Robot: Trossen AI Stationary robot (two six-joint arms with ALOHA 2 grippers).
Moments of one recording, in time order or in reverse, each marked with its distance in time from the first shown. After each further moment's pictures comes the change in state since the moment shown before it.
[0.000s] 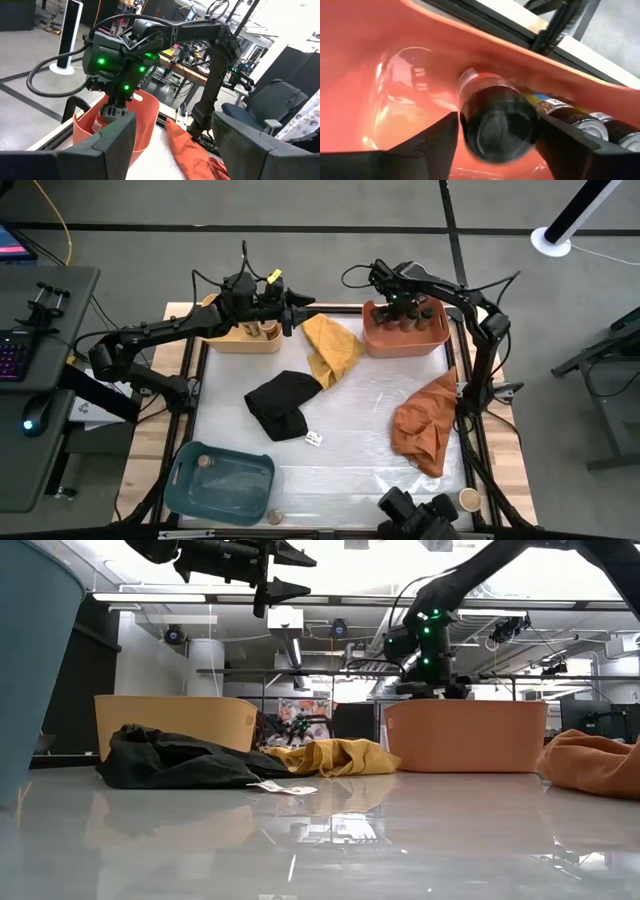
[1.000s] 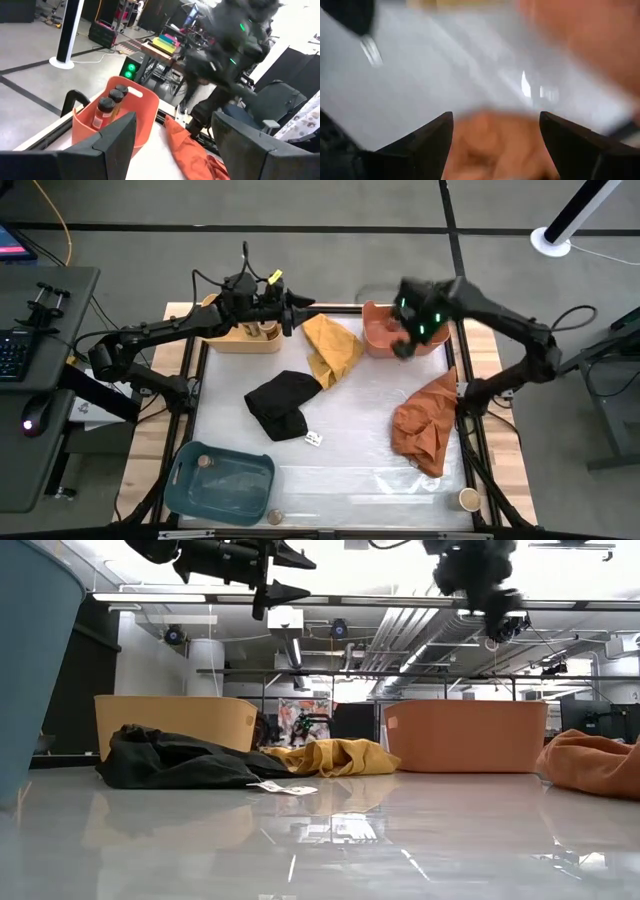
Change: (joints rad) left arm 0.001 0.000 0.000 -0.020 0.000 -0.025; right arm 0.316 -0.494 -0.049 -0.306 -0.414 0.018
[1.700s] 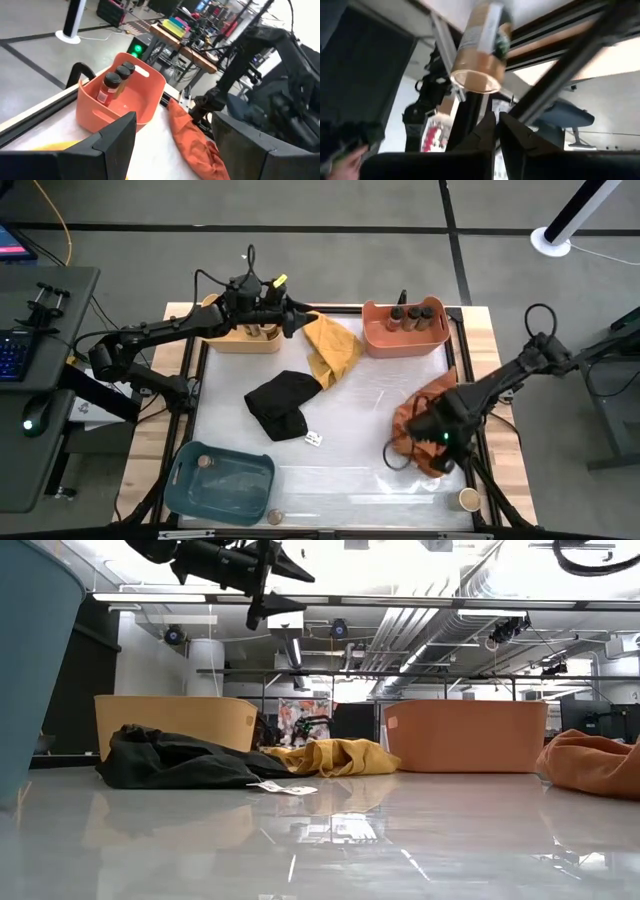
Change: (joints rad) left arm -0.003 0.000 0.000 -0.108 -0.012 -0.057; right arm 0.972 -0.109 -0.548 0.174 -0.693 0.833
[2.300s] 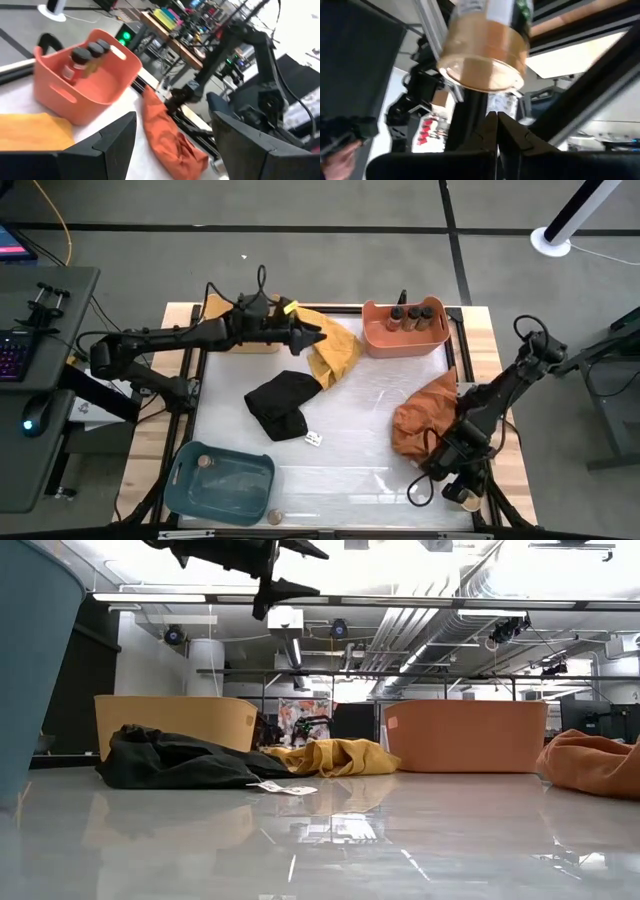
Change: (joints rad) left arm -0.184 0.000 0.000 0.000 -0.131 -0.175; right arm 0.304 0.004 -0.137 0.453 -0.044 0.437
